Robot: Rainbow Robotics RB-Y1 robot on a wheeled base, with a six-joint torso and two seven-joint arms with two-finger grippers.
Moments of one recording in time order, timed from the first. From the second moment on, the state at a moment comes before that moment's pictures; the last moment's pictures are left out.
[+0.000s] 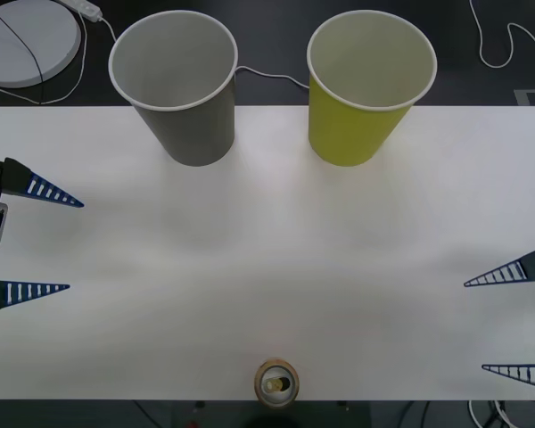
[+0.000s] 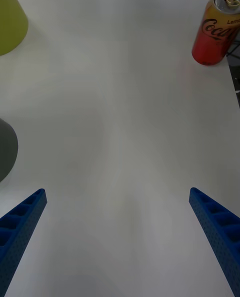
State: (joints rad) right arm 0.14 -1.04 -0.05 -1.45 1.01 -1.49 0.59; left arm 0.03 1.06 0.30 -2.00 -1.46 -1.43 0.08
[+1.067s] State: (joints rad) right arm -0.09 -0.80 0.34 -1.04 0.94 -1.57 0.76; left arm 0.03 1.06 0.30 -2.00 -1.46 -1.43 0.08
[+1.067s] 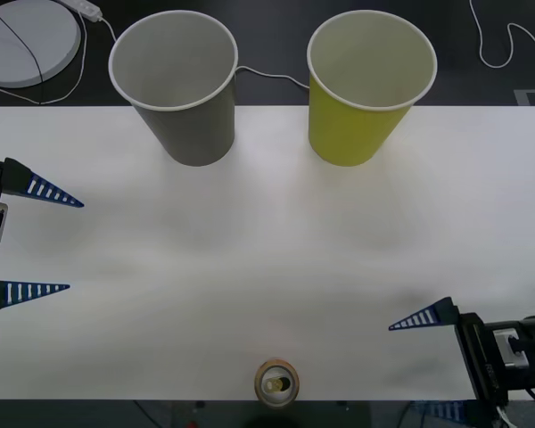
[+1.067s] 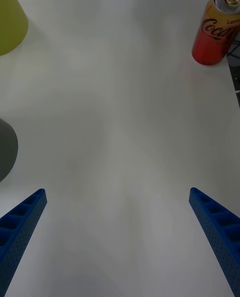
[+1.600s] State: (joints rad) right arm -0.09 -0.69 0.44 -1.04 0.94 -1.48 0.78; left arm 0.03 1.06 0.30 -2.00 -1.46 -1.43 0.08
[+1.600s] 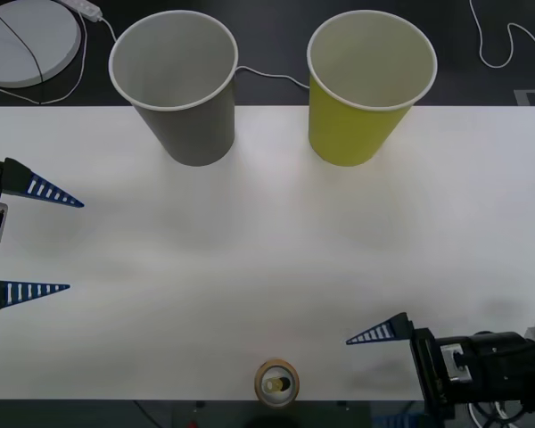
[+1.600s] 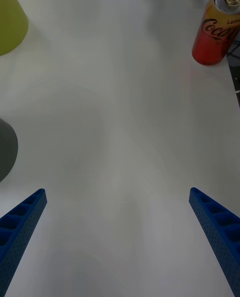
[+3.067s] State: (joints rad) right arm -0.11 -0.43 0.60 -1.04 0.96 -1.16 0.97; left arm 0.03 1.06 0.30 -2.00 -1.46 -1.43 0.08
